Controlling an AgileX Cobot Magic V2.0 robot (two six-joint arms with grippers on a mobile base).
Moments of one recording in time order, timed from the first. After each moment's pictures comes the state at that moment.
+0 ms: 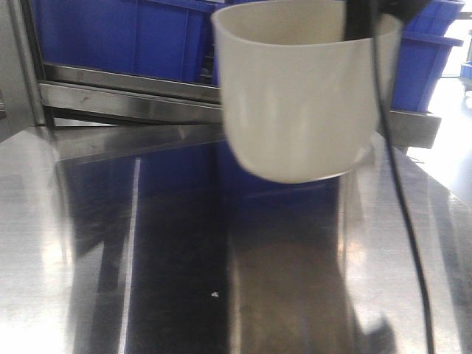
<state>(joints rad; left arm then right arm) -0.13 -0.01 0.01 -0.07 0.08 0.10 0.50 1.52 -1.42 -0.19 1.03 0.38</state>
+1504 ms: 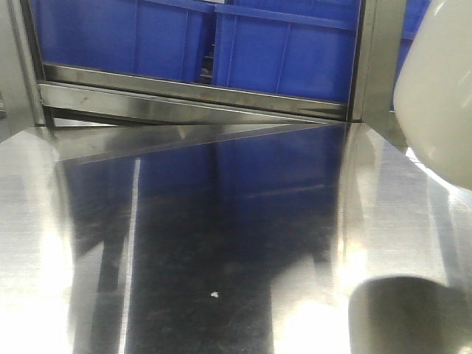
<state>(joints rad) -0.13 -0.01 0.01 -0.07 0.08 0.10 0.10 0.81 -0.81 0.03 0.80 0.09</state>
